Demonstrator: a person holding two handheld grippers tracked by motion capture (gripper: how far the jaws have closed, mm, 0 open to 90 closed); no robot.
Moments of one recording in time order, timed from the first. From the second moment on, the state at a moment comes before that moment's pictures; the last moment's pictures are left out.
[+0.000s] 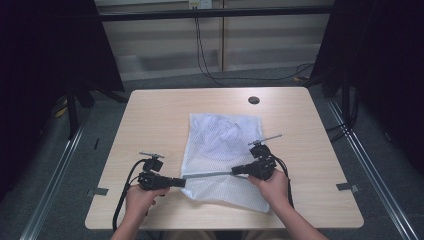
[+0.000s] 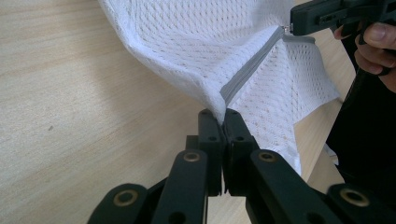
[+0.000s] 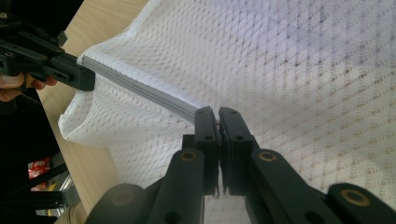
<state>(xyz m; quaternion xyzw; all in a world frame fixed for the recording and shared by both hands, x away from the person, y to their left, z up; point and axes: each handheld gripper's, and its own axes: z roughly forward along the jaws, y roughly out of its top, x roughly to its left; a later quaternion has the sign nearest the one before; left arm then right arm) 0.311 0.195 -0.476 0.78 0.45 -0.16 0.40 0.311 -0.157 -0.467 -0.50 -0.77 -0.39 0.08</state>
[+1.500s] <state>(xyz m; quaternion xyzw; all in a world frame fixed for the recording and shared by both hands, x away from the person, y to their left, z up) 0.311 0.197 -0.477 0.78 0.46 -0.16 0.39 0.310 -0.175 -0.465 -0.51 -0.77 -0.38 0.08</state>
